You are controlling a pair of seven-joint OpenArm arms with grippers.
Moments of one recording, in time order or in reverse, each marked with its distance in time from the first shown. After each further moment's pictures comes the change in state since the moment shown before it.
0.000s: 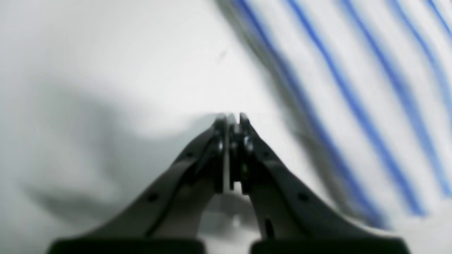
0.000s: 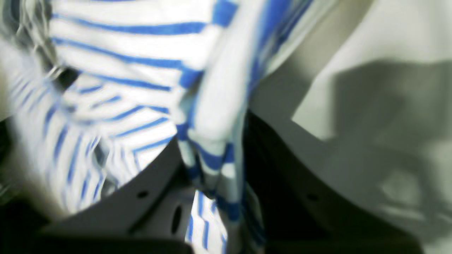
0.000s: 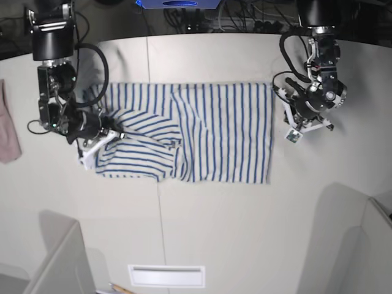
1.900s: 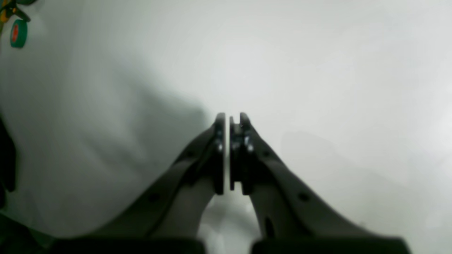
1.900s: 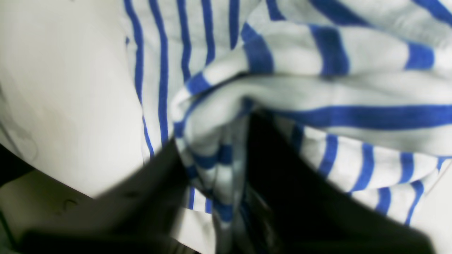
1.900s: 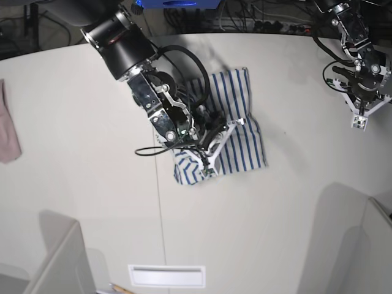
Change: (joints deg) left arm 6.7 -0.1 -28.3 12.6 4.9 -0.6 1.7; right arm 9.2 -22.4 -32.1 6.4 -22.9 -17.2 -11.9
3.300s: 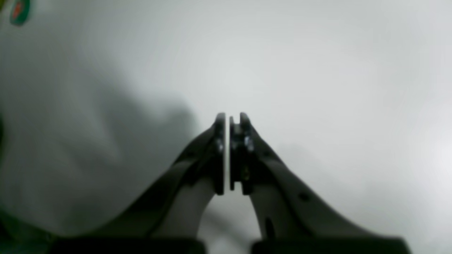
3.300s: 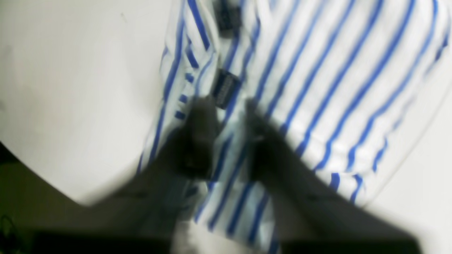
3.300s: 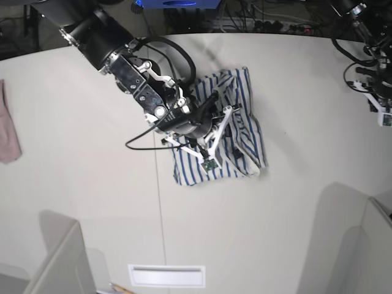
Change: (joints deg) left arm -0.3 -6.6 -12.3 -6.5 -12.4 -0.6 -0.2; right arm -2.1 9.5 -9.1 15.3 -0.1 -0.2 5.0
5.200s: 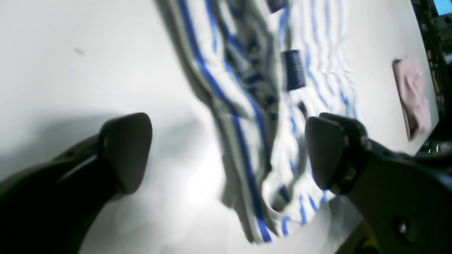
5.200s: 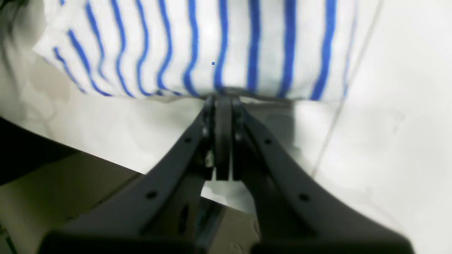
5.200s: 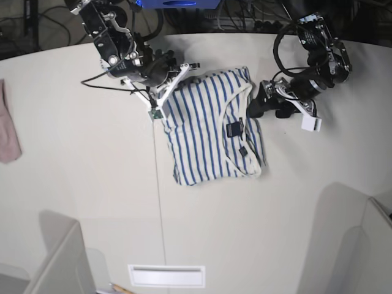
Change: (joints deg) left arm -5.2 16.7 18.1 -11.0 -41.9 0.8 15.9; right arm -25.1 5.9 15.1 12.5 0.0 0.0 1.9
